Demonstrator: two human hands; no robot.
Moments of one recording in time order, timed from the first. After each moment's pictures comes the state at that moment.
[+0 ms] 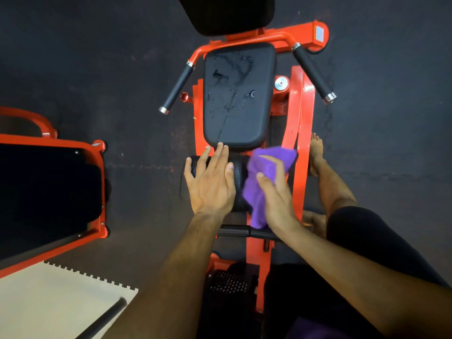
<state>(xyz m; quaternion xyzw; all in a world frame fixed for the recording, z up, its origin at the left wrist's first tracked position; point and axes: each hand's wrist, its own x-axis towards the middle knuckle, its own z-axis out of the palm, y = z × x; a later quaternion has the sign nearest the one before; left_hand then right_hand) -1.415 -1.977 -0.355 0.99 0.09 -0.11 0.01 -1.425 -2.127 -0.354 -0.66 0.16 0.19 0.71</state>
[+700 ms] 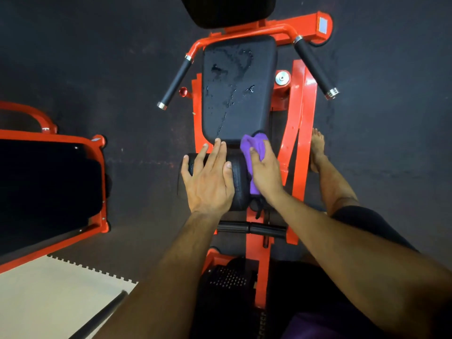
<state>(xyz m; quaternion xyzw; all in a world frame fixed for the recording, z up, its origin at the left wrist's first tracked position) -1.415 -1.976 -0.358 0.99 0.09 -0.11 0.01 -1.379 -2.102 -0.431 -0.74 0.17 0.23 0.60</state>
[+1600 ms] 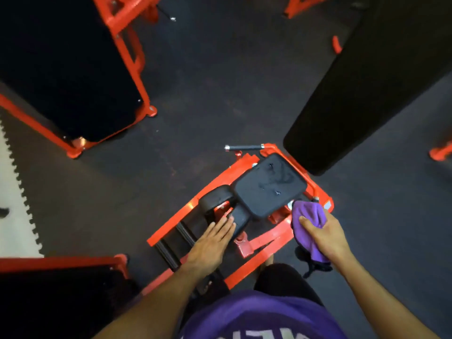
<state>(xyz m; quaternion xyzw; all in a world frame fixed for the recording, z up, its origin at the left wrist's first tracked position) -1.523 -2.044 -0.341 0.97 0.19 -0.12 0.13 -1.266 -2.232 -0.216 -0.85 -0.20 0.29 0.38</state>
